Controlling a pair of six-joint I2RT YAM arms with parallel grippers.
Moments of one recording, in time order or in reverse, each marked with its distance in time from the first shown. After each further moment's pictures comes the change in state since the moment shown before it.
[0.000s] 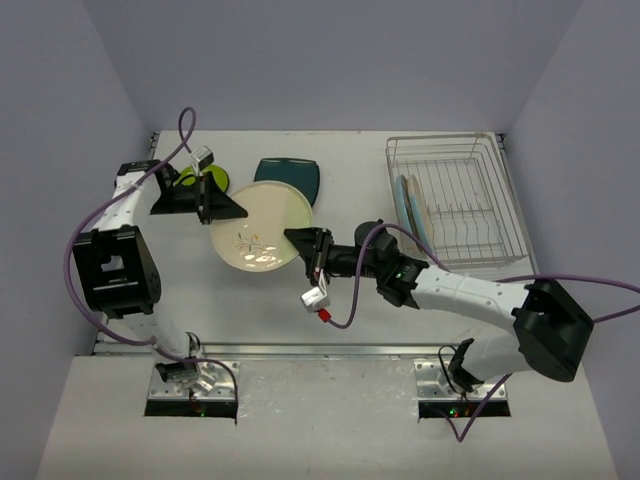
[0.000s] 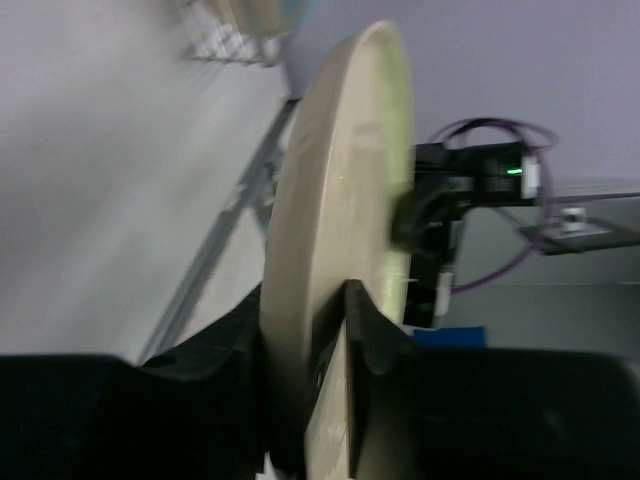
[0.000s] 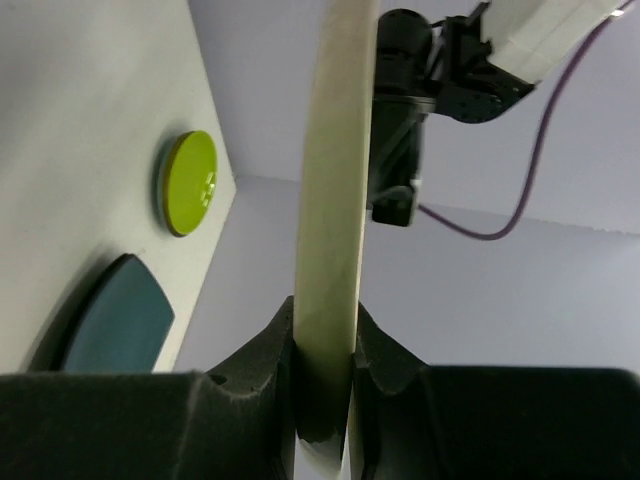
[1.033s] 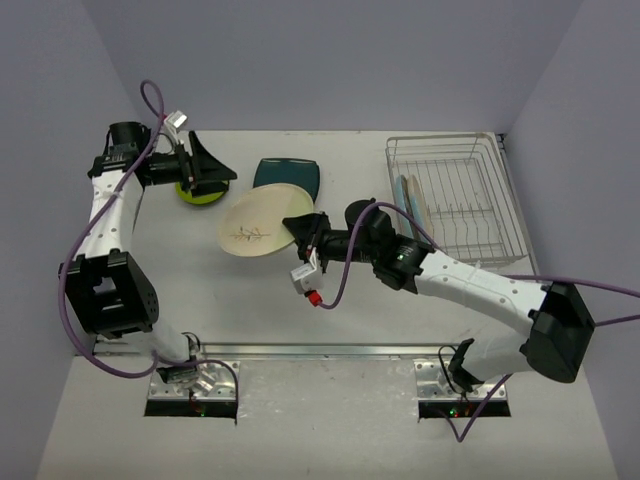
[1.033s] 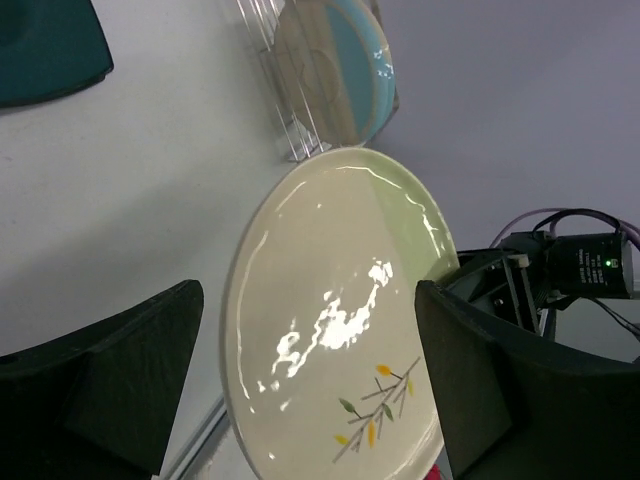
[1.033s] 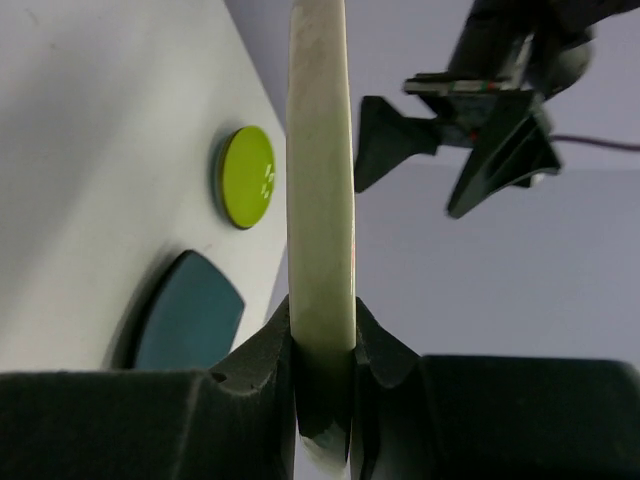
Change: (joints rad) left arm 0.073 -0.140 0.093 0.482 -0.165 -0.520; right arm -0.007 -0.014 0.225 -0.374 0.040 0.201
